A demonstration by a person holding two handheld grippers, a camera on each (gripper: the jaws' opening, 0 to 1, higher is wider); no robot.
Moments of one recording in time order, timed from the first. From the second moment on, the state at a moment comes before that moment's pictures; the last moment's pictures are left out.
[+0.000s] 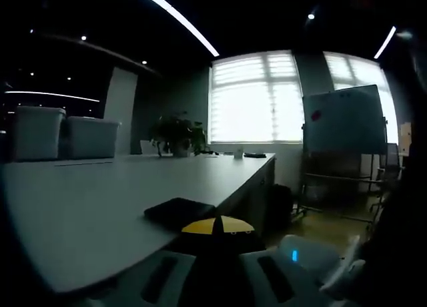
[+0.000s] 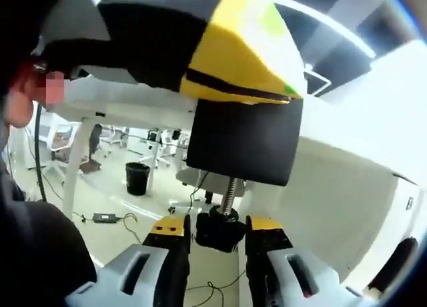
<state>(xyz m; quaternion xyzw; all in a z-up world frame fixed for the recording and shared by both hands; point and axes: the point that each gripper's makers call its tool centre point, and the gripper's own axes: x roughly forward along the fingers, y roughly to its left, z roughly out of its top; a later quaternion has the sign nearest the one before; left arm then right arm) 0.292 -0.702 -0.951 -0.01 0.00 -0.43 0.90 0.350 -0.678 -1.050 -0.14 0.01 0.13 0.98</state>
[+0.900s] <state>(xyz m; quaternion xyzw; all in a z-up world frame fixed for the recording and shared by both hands) 0.293 -0.702 -0.952 0.00 0.01 -0.43 0.90 0.340 -0.657 -1.055 -0.17 0.00 0.50 0.85</state>
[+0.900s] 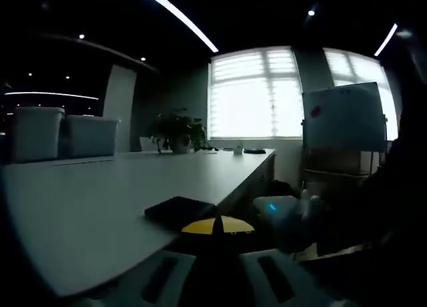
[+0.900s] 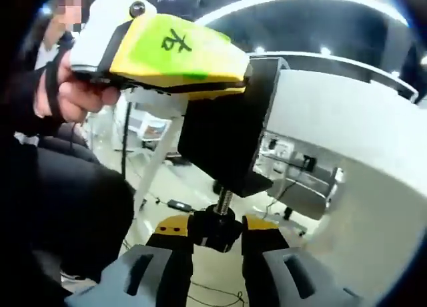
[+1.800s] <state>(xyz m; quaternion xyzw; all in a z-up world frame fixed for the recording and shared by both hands) 0.292 -0.700 -0.952 -0.01 0.01 -0.44 0.90 0.343 -0.690 -1.060 -0.15 0.03 0.33 0.93</state>
